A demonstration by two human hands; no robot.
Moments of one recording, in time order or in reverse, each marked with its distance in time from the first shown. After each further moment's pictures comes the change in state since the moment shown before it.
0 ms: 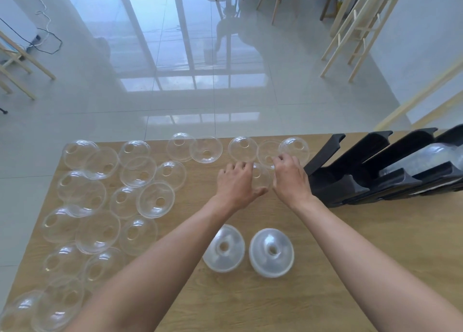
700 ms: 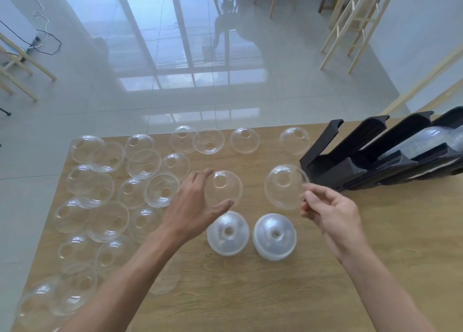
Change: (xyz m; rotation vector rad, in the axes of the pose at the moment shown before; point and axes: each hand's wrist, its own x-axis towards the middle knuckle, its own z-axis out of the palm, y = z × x) left_hand -0.133 -0.070 -0.057 -0.409 0.128 -0.055; right_hand -0.144 0.014 -0.056 1.453 0.050 0.649
